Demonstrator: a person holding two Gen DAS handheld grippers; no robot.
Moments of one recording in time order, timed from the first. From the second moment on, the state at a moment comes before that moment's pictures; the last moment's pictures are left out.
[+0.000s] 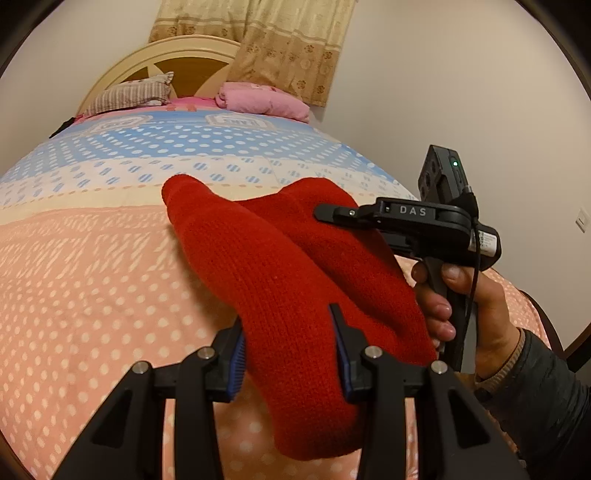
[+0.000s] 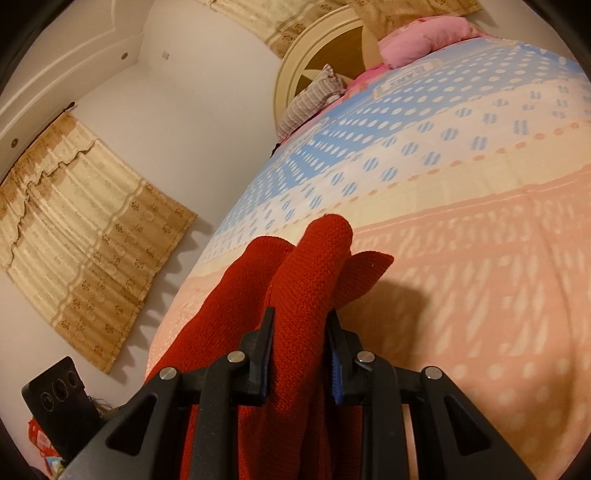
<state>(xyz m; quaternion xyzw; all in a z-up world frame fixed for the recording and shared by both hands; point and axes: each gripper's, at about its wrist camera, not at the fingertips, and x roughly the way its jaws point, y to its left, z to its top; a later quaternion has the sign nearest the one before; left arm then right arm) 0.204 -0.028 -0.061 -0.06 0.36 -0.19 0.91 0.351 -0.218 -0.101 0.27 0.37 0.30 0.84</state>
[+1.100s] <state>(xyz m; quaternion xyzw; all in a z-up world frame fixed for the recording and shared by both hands) 0.166 0.034 -0.072 -0.05 0.36 -0.12 0.93 0.360 -0.085 -0.102 0.23 0.41 0.39 0.80</state>
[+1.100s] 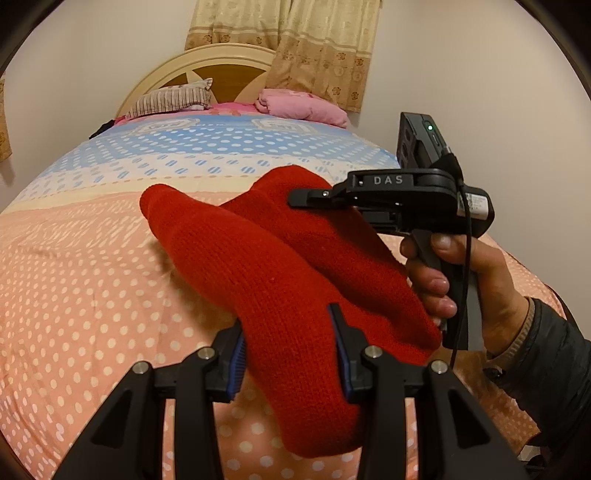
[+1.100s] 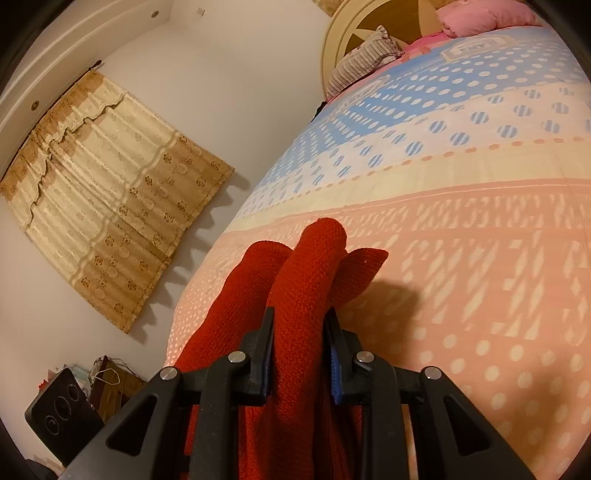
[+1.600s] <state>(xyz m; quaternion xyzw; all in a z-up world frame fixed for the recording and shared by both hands) 0.147 0.039 -0.093 -0.03 0.37 -0.10 0.92 0.362 -0.071 -0.100 0.22 0.41 0.40 0.79</state>
